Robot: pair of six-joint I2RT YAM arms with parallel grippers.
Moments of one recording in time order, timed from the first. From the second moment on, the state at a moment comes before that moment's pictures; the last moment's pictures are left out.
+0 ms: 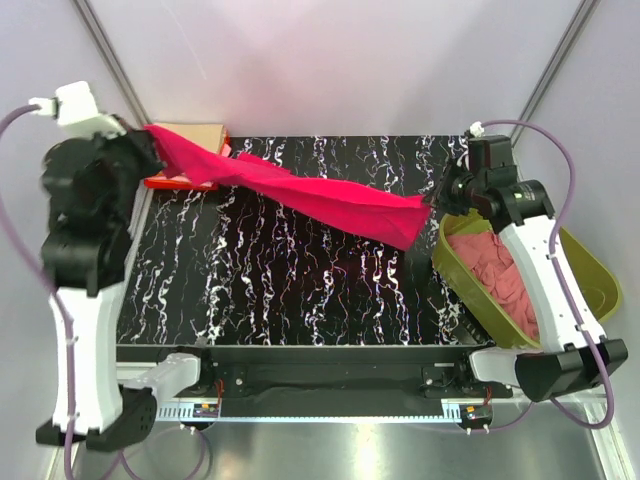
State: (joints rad) left arm -0.10 1.07 1.72 -0.68 -0.19 -0.25; right arm 0.22 1.28 1.48 -0.93 -0.07 0.54
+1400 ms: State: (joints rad) left arm -0.02 1.57 2.33 -0.47 -0.43 0.08; right arm 0.21 2.13 2.79 -0.80 -0.30 0.53
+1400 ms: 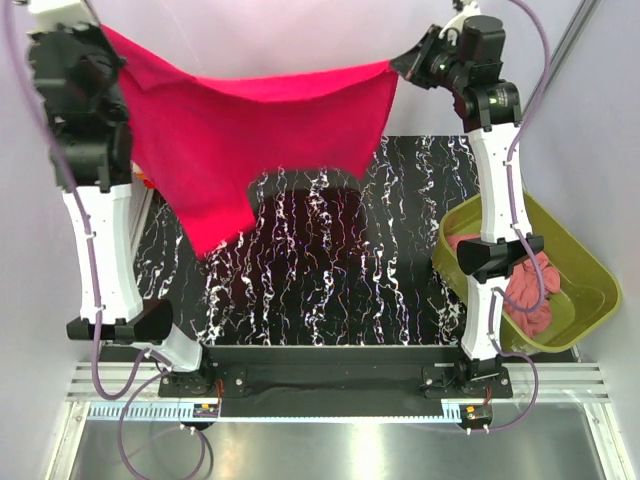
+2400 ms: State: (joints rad) left arm 0.00 0.66 0.76 -0.66 -0.31 -0.48; right arm 0.23 1.64 1.32 -0.68 -0.26 0.41
